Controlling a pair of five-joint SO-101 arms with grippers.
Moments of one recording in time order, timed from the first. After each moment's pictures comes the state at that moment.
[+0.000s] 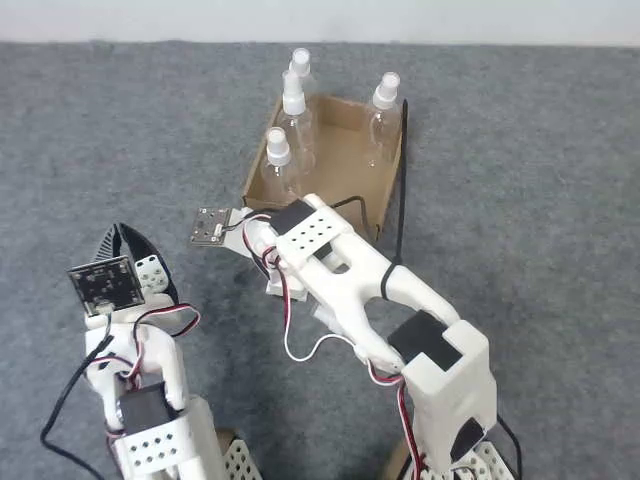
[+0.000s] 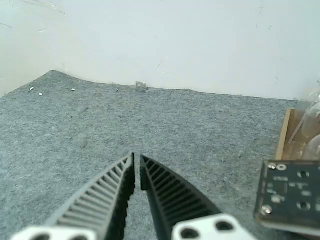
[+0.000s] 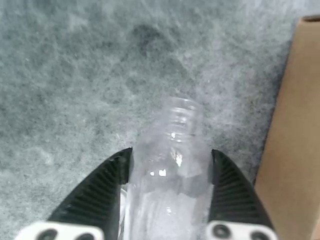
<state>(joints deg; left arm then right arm) -24.0 -103.5 97.3 32.9 2.1 -44.8 22.0 1.3 66.4 37.6</state>
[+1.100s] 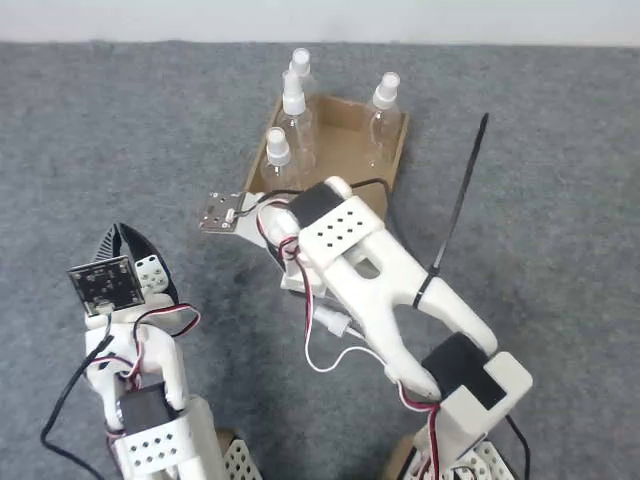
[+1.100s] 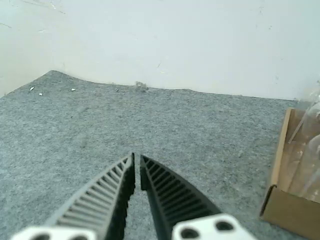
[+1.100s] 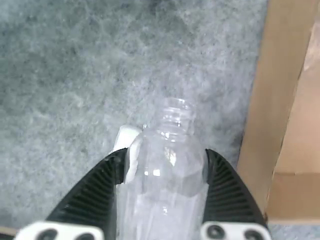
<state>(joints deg) -24.0 -103.5 97.3 32.9 2.1 -42.1 8.0 1.2 82.0 37.6</state>
